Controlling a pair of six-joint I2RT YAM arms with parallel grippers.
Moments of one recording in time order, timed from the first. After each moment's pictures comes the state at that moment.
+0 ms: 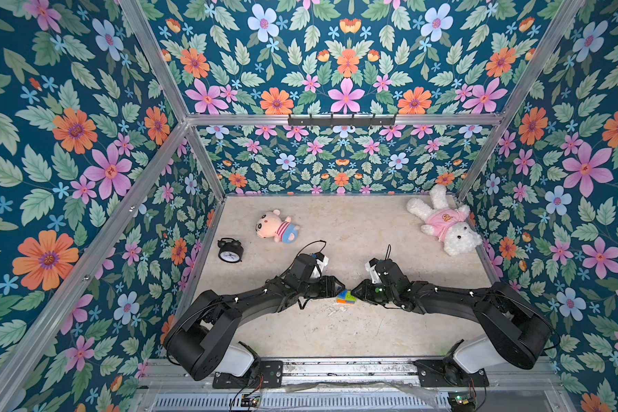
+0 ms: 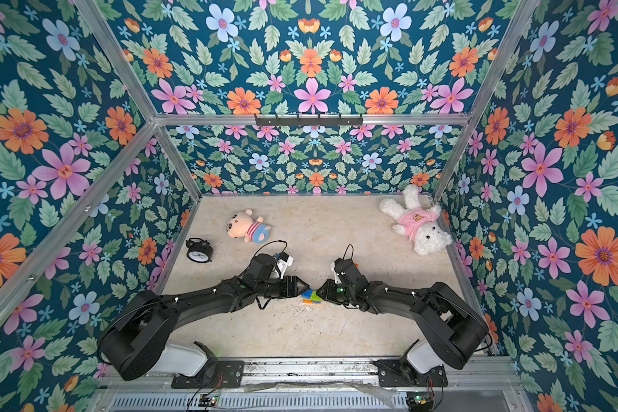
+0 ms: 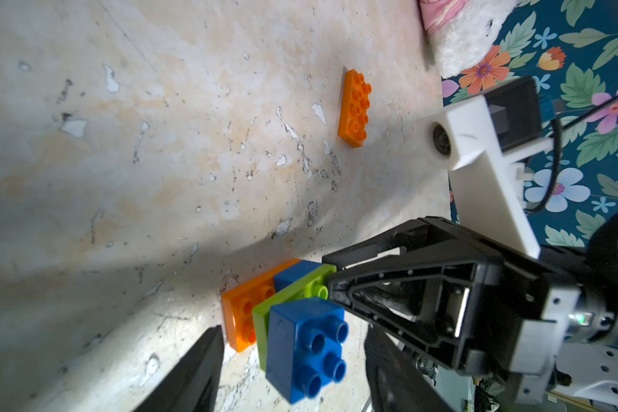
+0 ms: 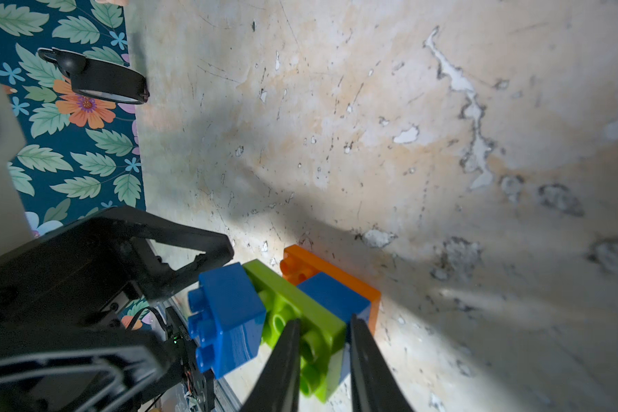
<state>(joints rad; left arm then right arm) -0.69 1.43 0.58 0.11 0.46 -0.73 0.75 1.51 0.57 0.12 -0.35 0.92</state>
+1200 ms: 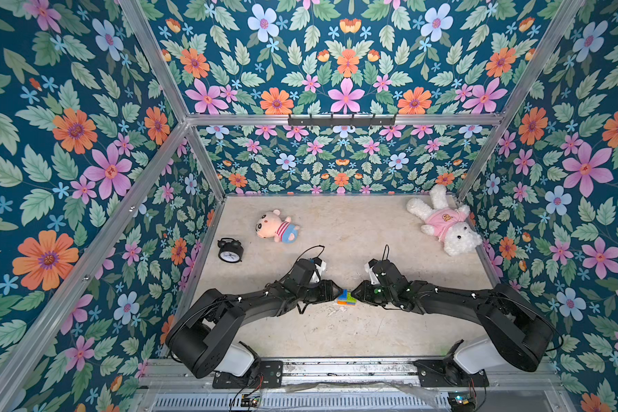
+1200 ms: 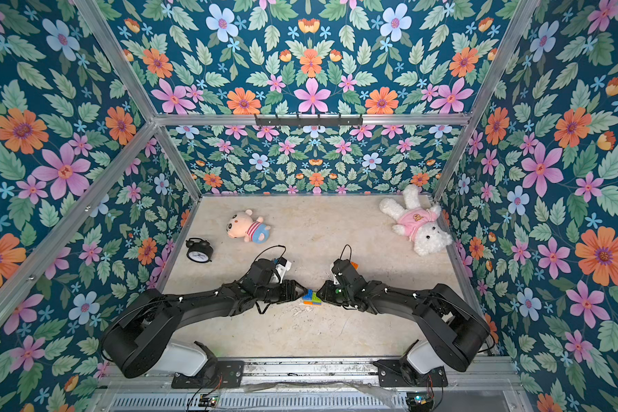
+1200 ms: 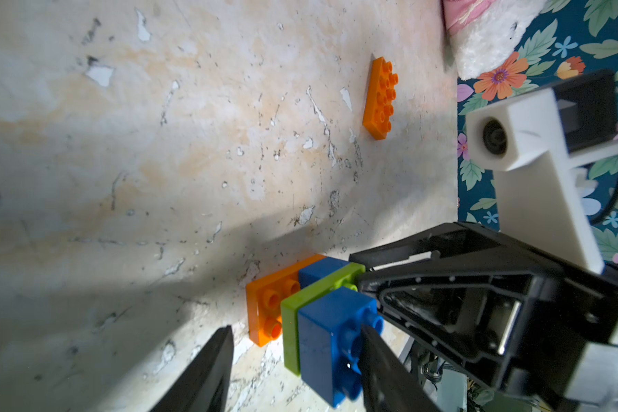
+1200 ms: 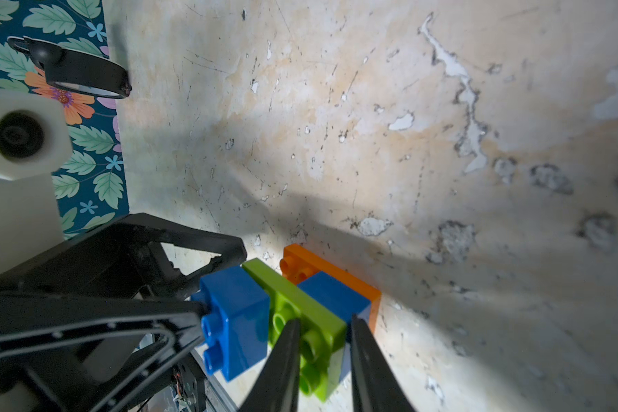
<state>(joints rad) -0.70 1.45 0.54 0.14 0.43 -0.77 0.78 1.49 0.60 0.04 -0.31 0.92</state>
